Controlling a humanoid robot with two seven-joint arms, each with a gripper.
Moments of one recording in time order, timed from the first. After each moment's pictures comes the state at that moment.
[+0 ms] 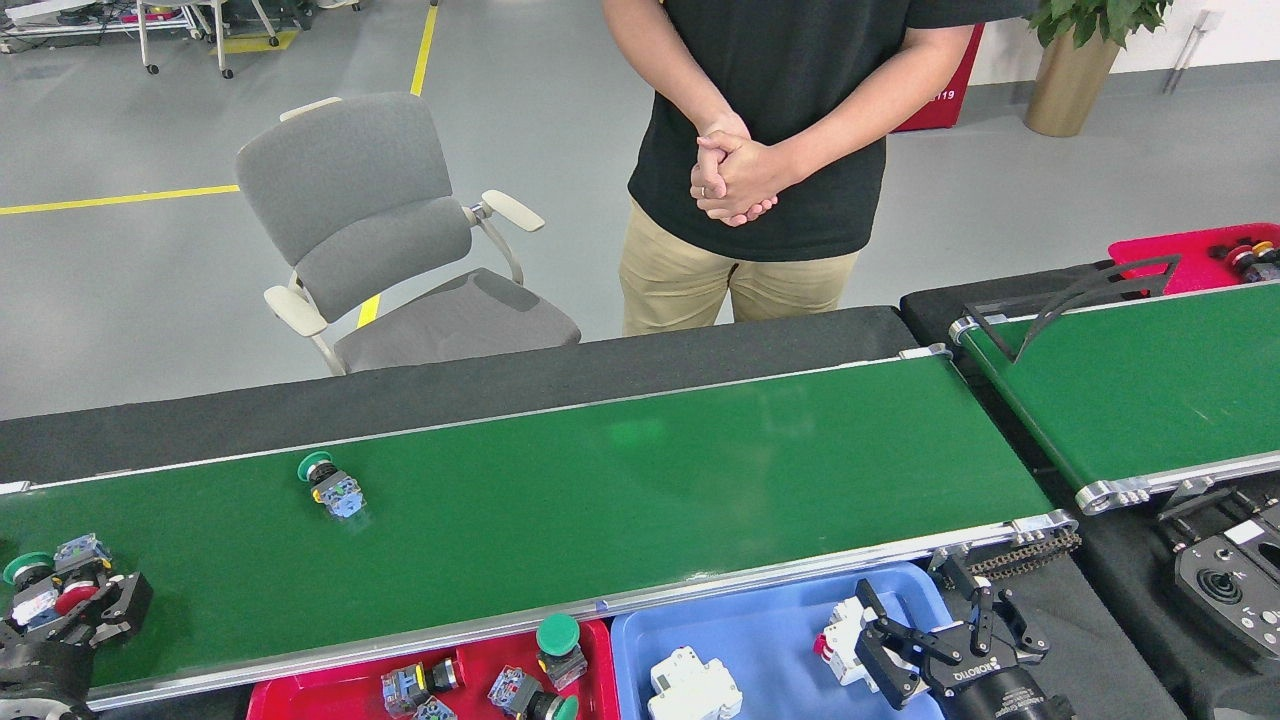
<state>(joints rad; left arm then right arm) -0.17 0.30 0.39 -1.05 -1.36 -0.06 -0.09 0.16 -0.14 0.06 -1.69 1.27 -0.18 0.04</state>
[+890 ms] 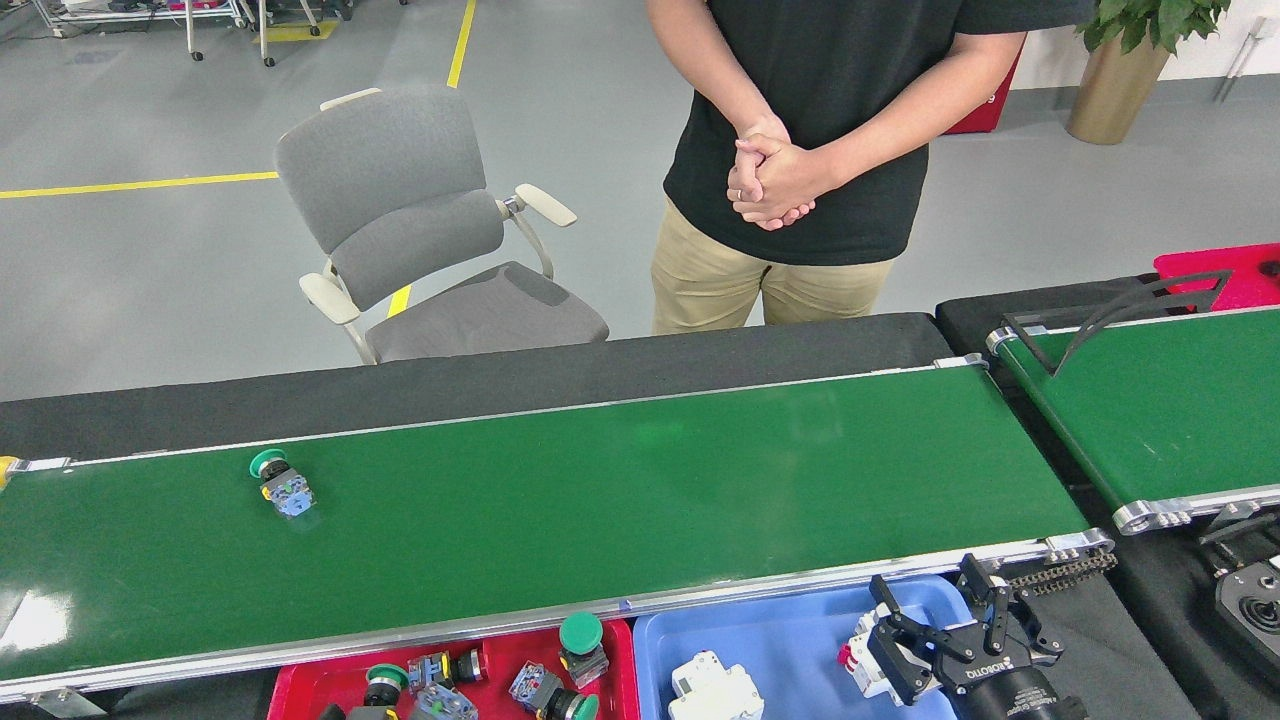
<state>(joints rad) 0.42 -0.09 0.40 -1.77 -1.33 -0.78 -0.12 0.17 -0.13 0.03 -1.70 1.27 -0.17 0.04</state>
